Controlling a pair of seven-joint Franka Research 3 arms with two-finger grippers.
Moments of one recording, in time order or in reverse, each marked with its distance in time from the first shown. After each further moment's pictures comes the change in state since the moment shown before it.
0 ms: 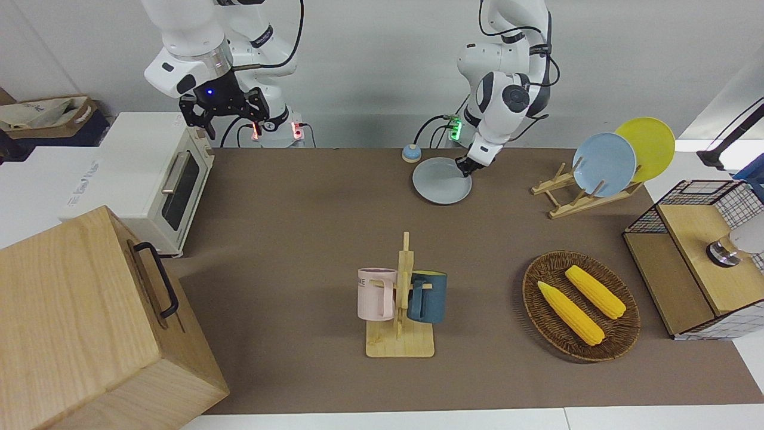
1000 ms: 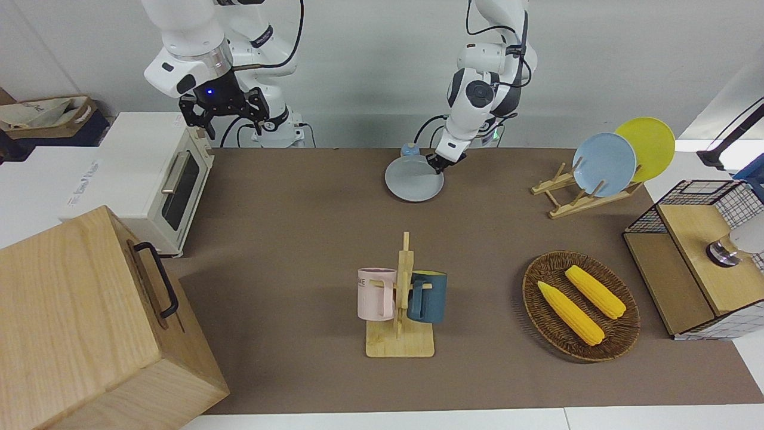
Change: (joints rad) left arm -0.001 0.108 -0.323 0.101 -0.176 0.104 -0.240; right arm 0.000 0.000 0.000 0.000 0.000 0.000 0.000
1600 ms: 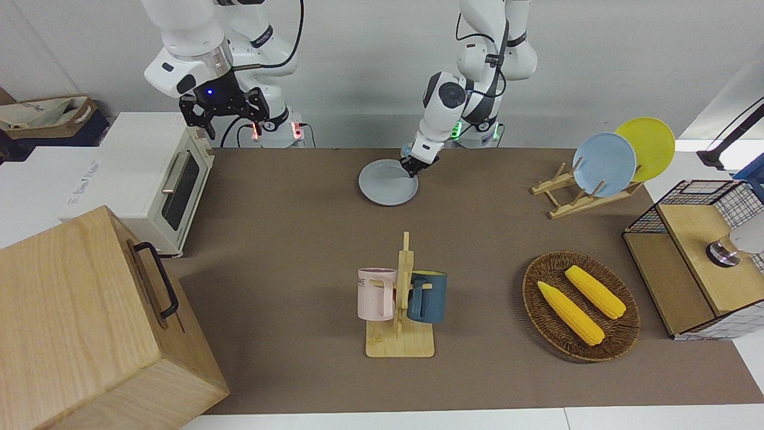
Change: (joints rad) left arm 0.000 0.059 -0.073 0.034 -0.056 0.075 -0.076; right arm 0.000 0.000 0.000 0.000 0.000 0.000 0.000
